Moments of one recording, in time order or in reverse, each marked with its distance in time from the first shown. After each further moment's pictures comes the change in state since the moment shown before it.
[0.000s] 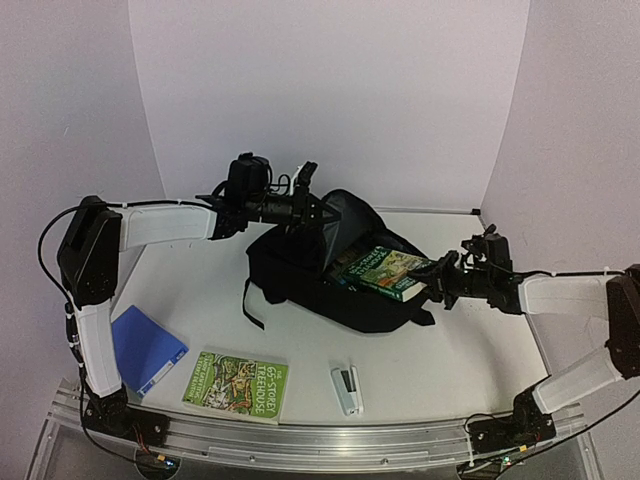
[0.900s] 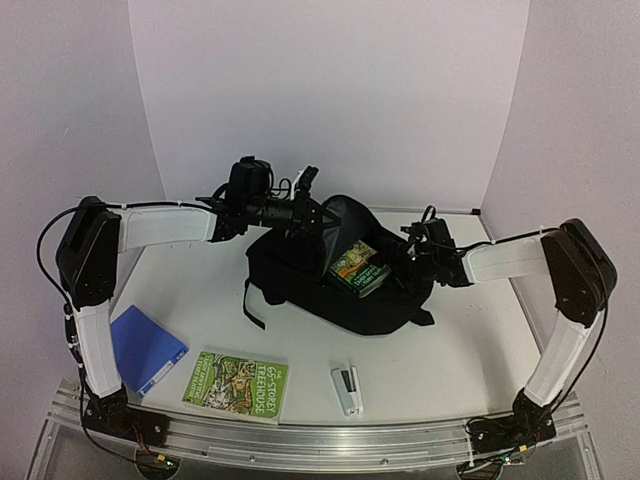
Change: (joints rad) left arm -0.009 -0.010 -0.020 -0.028 -0.014 0.026; right arm 0.169 0.441 0.383 -0.057 0.283 -0.162
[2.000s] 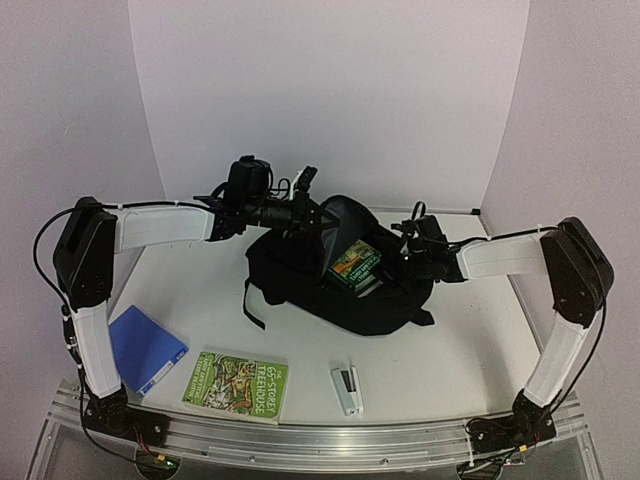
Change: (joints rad) left arm -0.003 -0.019 -0.005 -0.044 -0.022 0.027; right arm 0.049 -0.021 0.044 -0.134 0.071 -0.086
